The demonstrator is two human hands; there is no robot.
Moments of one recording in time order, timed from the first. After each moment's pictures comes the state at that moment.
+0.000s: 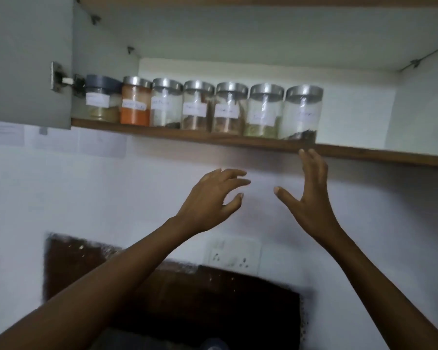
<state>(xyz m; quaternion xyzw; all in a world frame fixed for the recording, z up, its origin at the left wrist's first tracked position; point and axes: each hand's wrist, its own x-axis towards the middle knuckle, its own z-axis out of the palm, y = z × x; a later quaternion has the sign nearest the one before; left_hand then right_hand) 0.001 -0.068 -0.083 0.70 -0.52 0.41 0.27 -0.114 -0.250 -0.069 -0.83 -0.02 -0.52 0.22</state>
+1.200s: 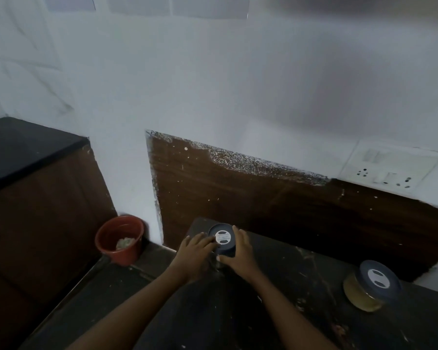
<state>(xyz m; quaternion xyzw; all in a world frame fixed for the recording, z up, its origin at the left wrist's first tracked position) 0.204 0.256 -0.467 0.94 -0.33 -0.11 0.02 0.173 0.095 -0.498 -0.90 0.10 0.02 0.43</state>
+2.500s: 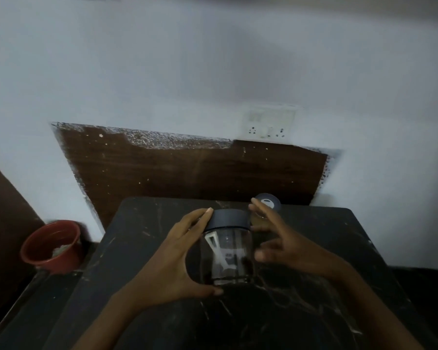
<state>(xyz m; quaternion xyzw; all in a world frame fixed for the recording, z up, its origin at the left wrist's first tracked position) -0.017 0.199 -0.339 0.76 -0.51 -0.10 0.39 -0.132 -0.031 -0.314 -0.83 0.04 0.08 0.56</state>
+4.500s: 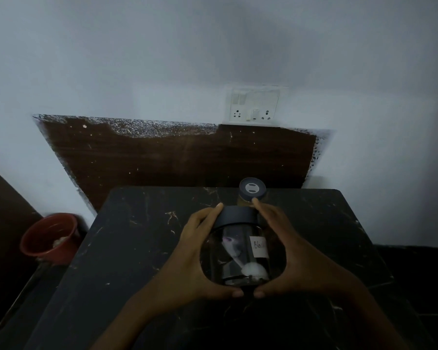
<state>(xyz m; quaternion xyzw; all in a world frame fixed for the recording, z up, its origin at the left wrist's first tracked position) -0.081 0.146 -0.341 0.72 -0.47 -0.17 0.48 -0.195 -0.050 -0.315 -0.89 0.02 0.04 0.45</state>
